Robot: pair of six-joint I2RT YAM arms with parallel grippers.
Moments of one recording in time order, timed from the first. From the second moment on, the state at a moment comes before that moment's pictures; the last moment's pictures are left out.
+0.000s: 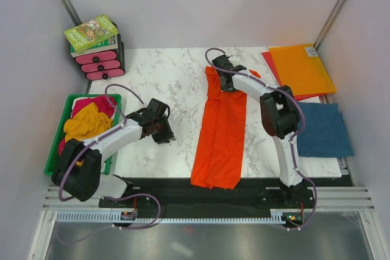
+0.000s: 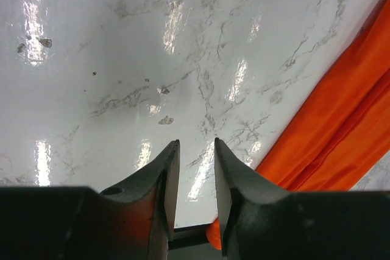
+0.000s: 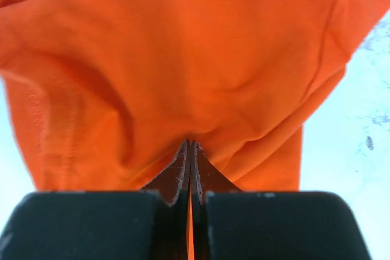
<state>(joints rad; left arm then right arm) -0.49 1.38 0.77 -0.51 0.03 -0.85 0.48 2.24 1.80 -0.60 0.47 0.53</state>
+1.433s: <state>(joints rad) -0.73 1.33 0.68 -0.31 -0.01 -0.80 0.62 1.62 1.31 -0.20 0.33 0.54</state>
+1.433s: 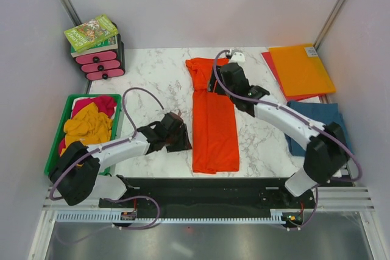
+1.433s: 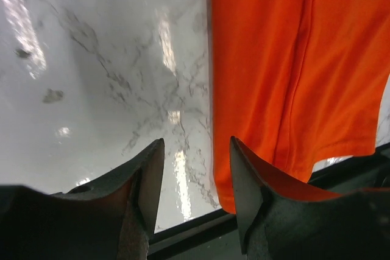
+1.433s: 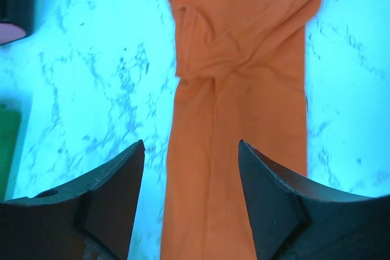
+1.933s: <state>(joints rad) -0.94 1.25 0.52 -0.20 -0.06 -0.91 0.73 1.19 0.81 -0.37 0.48 0.68</state>
